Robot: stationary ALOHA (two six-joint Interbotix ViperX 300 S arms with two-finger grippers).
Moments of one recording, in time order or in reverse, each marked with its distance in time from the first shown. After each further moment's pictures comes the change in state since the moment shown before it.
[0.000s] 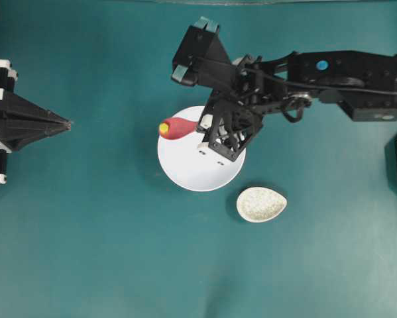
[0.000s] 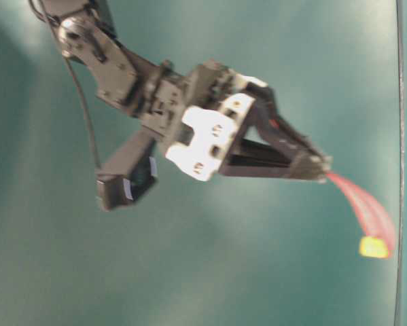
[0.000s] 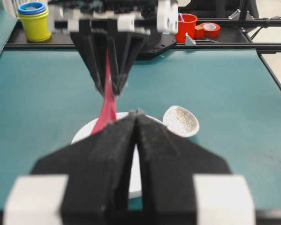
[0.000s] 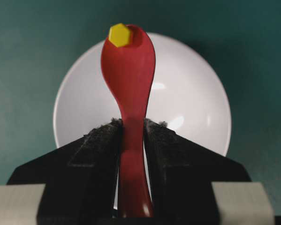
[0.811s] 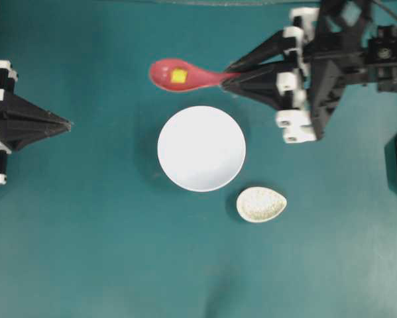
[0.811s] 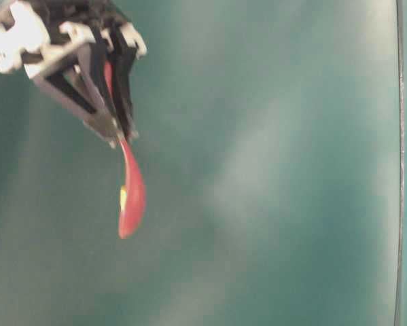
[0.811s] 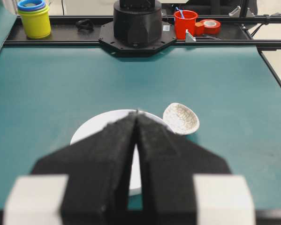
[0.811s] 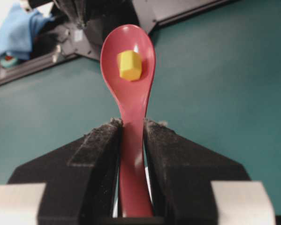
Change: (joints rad) left arm 0.000 0.000 0.000 0.000 0.009 0.000; right arm 0.000 -0.437 0.250 -0.055 -0.442 0.003
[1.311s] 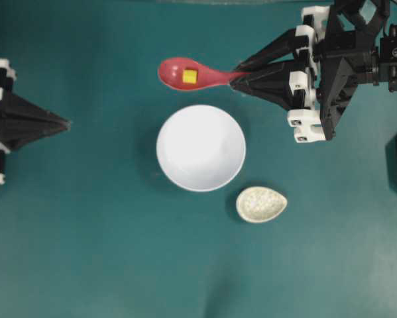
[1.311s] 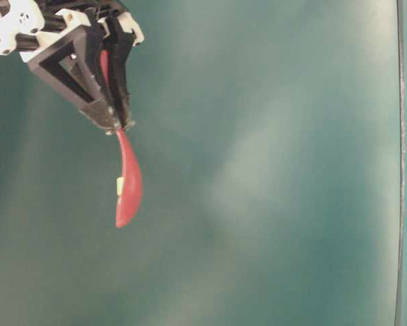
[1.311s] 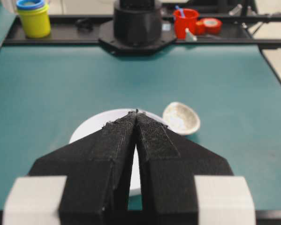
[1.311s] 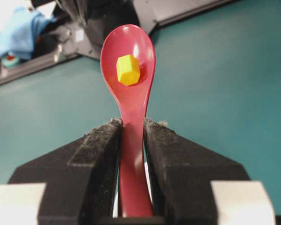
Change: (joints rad) left arm 0.000 0.000 0.000 0.000 0.000 -0.002; right arm 0.000 -0.015 0.009 0.000 0.023 0.002
